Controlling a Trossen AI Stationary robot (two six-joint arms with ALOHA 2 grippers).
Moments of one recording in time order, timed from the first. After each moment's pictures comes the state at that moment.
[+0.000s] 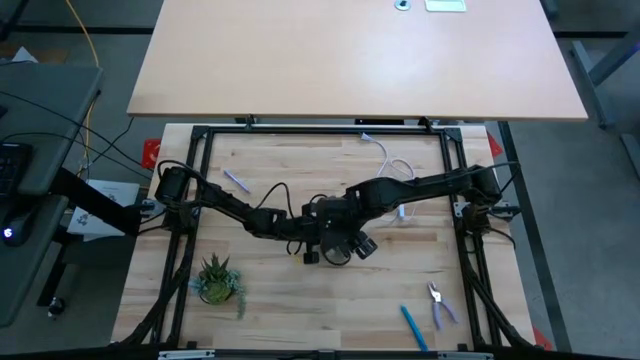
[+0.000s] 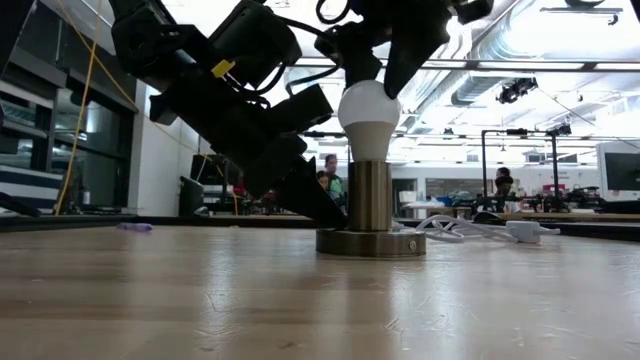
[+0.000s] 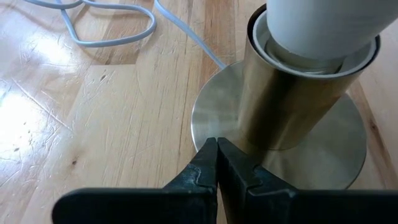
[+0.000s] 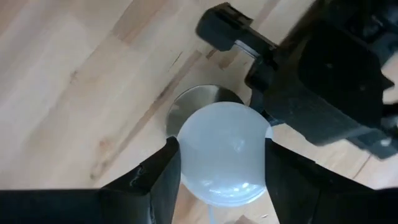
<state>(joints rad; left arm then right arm) -0.14 1.93 0.88 0.34 -0.25 -0.05 0.13 1.92 1.72 -1.08 -0.11 -0.54</state>
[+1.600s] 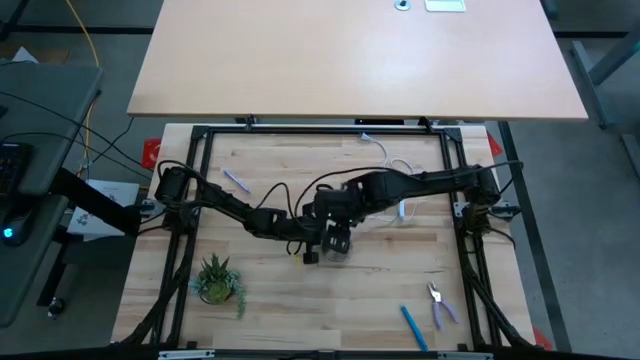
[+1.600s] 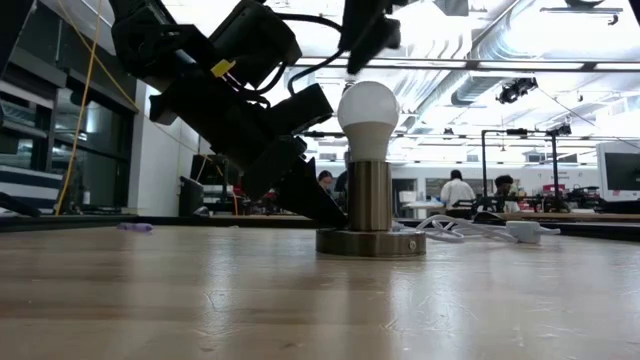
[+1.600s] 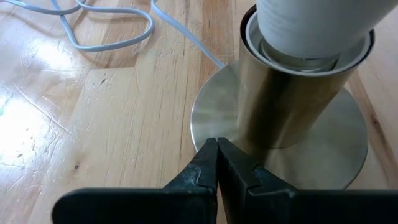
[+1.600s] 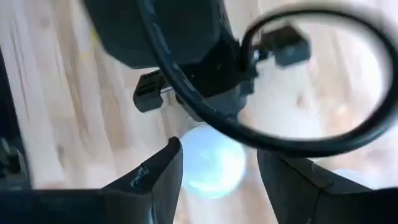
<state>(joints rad) -0.14 1.93 0.88 0.34 -0.25 -0.01 0.13 1.92 1.91 -1.18 0.03 0.35</state>
